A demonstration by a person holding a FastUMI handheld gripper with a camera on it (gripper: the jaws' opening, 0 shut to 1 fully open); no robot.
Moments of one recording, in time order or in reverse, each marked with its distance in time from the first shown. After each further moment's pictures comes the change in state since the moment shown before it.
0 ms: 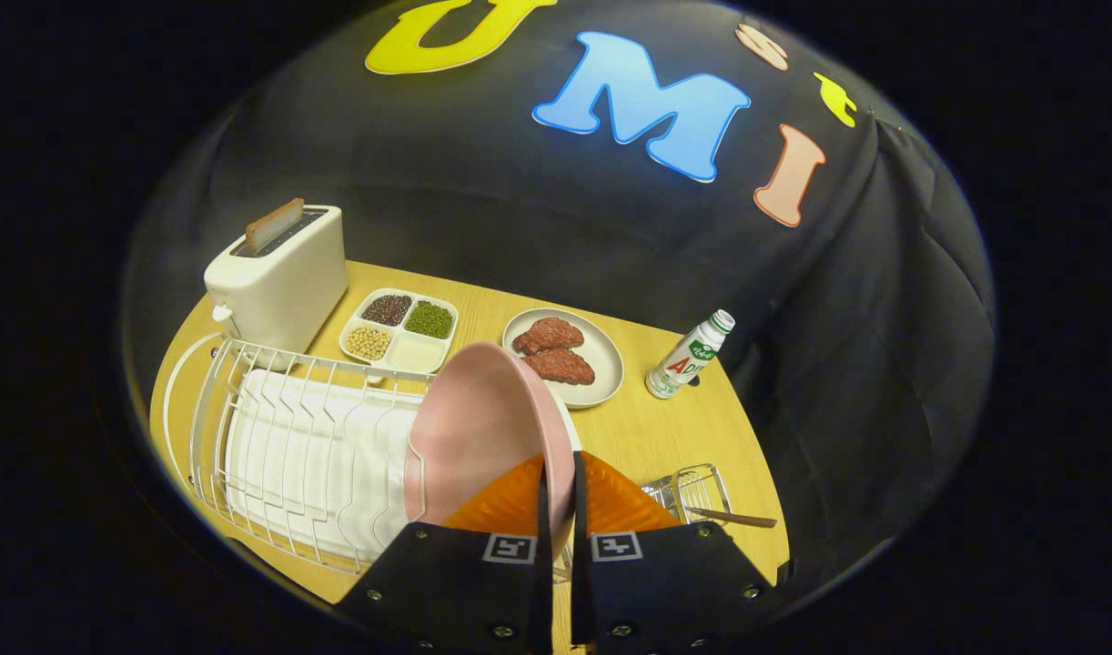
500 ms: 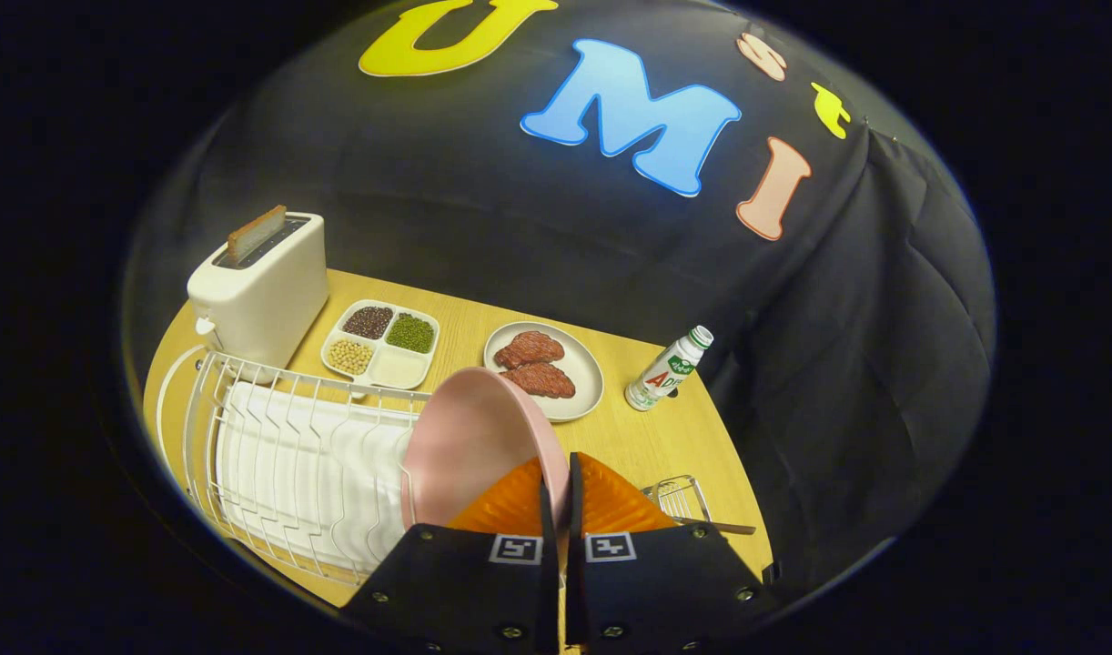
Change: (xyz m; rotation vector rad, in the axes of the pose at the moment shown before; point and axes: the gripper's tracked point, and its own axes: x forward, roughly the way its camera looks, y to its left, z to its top) arm -0.003 -0.002 0.012 0.000 -0.006 -0.055
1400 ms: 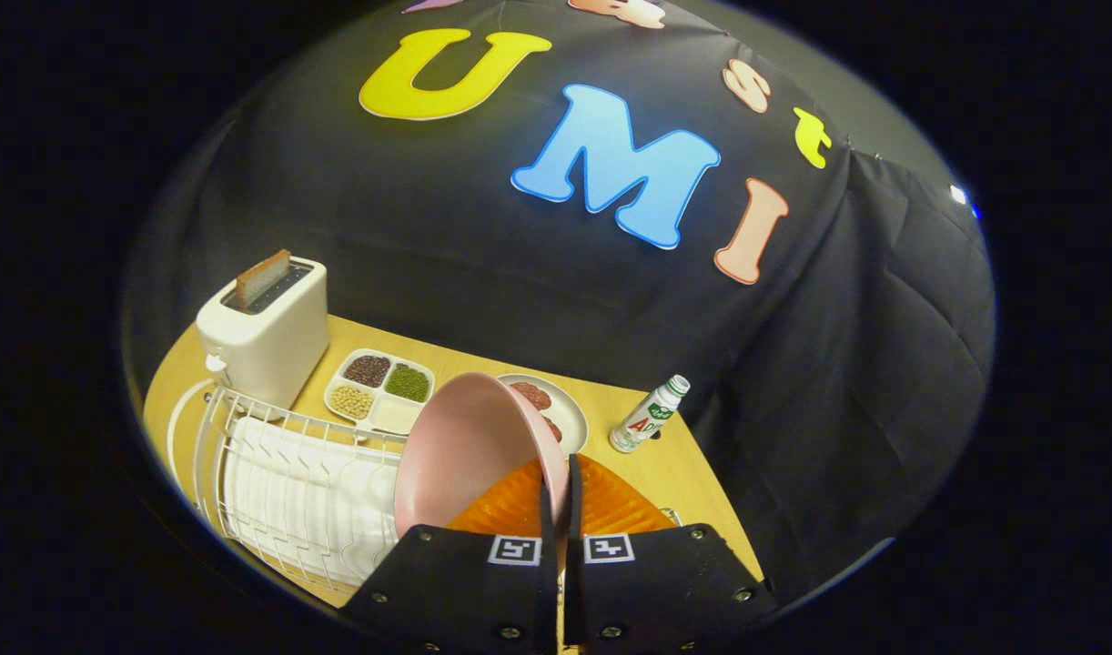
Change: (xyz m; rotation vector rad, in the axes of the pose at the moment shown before) arm -0.033 -0.024 0.037 0.031 -0.138 0.026
